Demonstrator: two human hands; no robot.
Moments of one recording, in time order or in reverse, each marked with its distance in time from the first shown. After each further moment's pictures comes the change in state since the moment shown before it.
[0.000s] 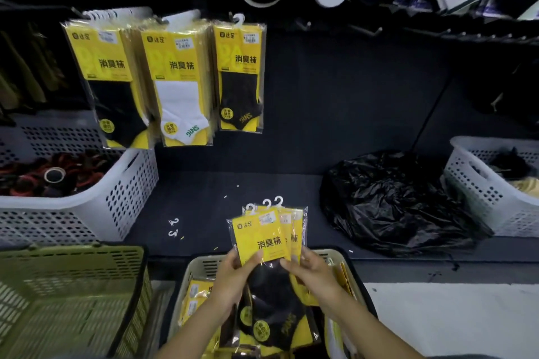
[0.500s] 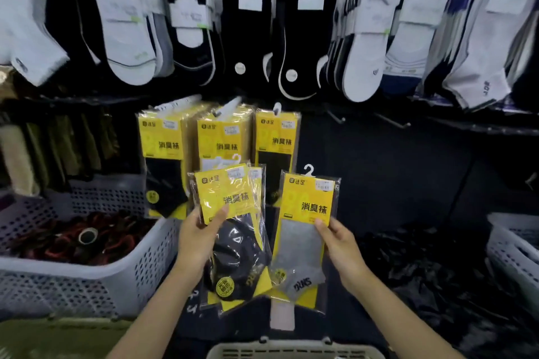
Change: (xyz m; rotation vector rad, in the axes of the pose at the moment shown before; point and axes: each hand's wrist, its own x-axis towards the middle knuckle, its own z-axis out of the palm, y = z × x) left_hand 0.048 0.194 -0.092 -0.033 0.341 0.491; right_hand 0.066 -0.174 0.019 0.100 0.148 -0.412
